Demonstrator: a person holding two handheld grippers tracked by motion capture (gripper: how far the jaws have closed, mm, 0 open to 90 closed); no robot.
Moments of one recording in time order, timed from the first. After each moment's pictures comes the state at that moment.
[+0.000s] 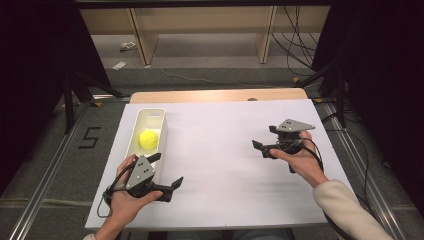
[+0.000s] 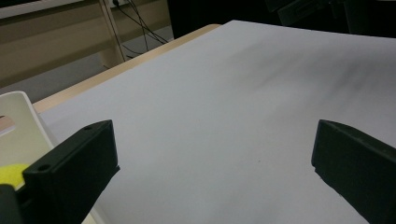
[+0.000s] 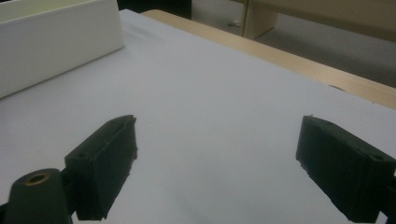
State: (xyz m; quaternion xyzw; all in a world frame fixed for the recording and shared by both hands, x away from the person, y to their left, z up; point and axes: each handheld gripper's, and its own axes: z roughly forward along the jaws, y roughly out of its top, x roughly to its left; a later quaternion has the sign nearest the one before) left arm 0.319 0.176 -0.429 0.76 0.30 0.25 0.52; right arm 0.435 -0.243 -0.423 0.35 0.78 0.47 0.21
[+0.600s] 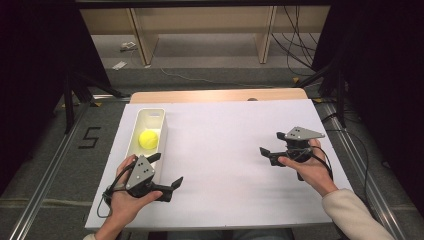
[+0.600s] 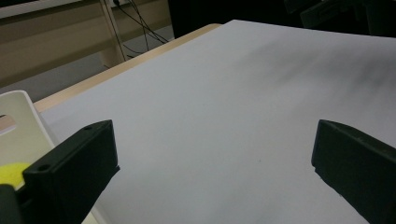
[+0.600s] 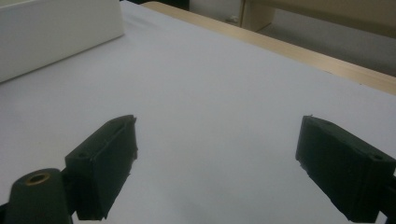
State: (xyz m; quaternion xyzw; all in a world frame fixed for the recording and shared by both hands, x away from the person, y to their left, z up) left arm 0.318 0.177 -0.429 0.76 0.30 0.25 0.52; right arm 0.414 -0.263 -0.429 0.35 0.79 0.47 0.21
